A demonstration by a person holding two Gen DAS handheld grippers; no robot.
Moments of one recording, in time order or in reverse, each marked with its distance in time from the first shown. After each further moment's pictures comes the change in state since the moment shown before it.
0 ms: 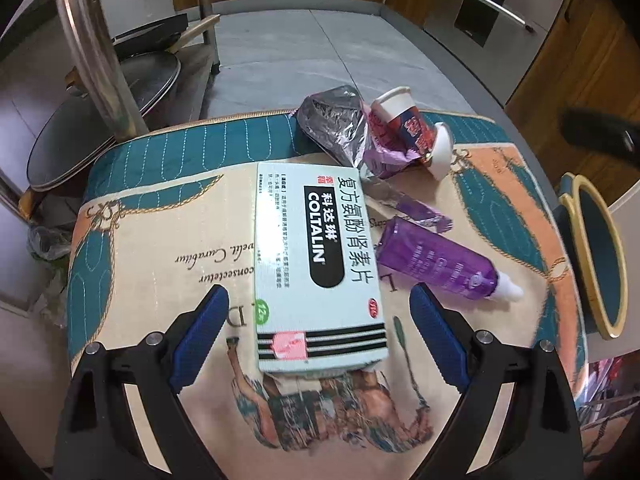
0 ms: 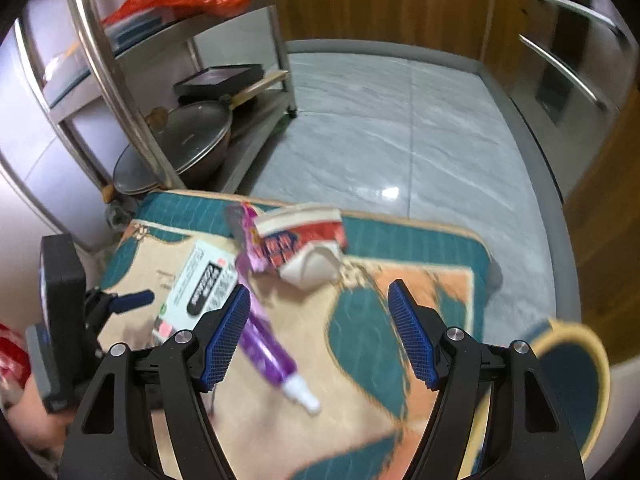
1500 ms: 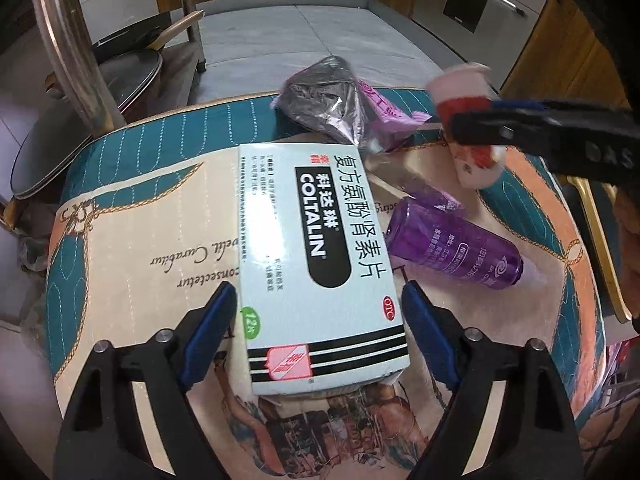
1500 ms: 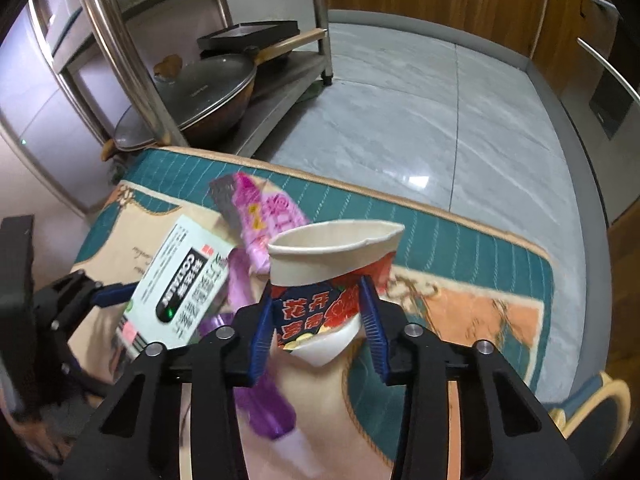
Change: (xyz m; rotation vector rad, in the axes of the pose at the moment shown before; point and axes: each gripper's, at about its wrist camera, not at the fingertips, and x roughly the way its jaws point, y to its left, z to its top) left arm 0.022 0.001 -0.007 0.037 0.002 -0.025; right arm 0.072 0.002 -0.005 -0.088 0.095 0.086
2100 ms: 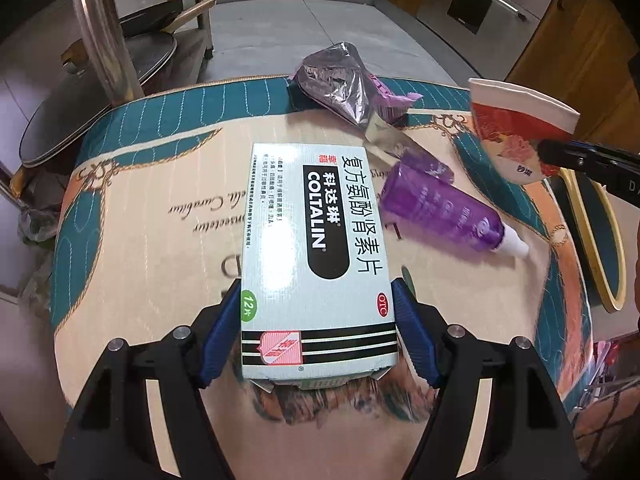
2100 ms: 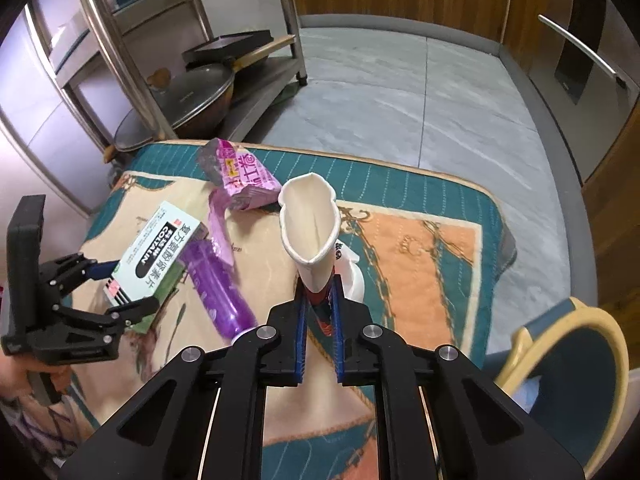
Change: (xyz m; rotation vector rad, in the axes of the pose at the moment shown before) left arm -0.020 0.002 -0.022 -0.040 0.028 -0.020; right arm -0.054 -0.033 -0.053 0.070 -0.026 -0.017
